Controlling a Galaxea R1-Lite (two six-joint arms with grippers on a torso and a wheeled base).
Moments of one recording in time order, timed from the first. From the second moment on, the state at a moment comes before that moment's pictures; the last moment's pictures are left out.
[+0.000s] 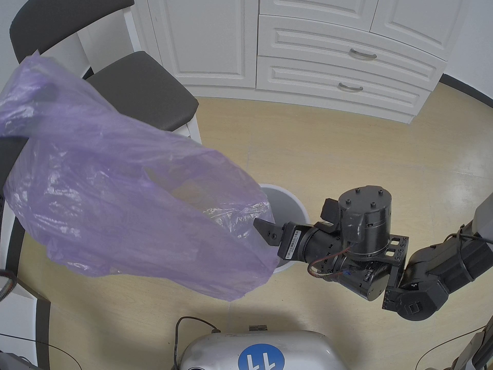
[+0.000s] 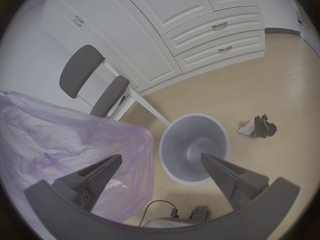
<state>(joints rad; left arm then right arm) -1.15 0.99 -0.55 -0.90 0.34 0.12 0.81 1.88 -0.77 -0.84 -0.29 0.58</state>
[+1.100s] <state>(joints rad) -1.31 0.96 -0.57 -0.89 0.34 0.07 0.73 1.99 -0.58 -1.34 -0.06 0.50</state>
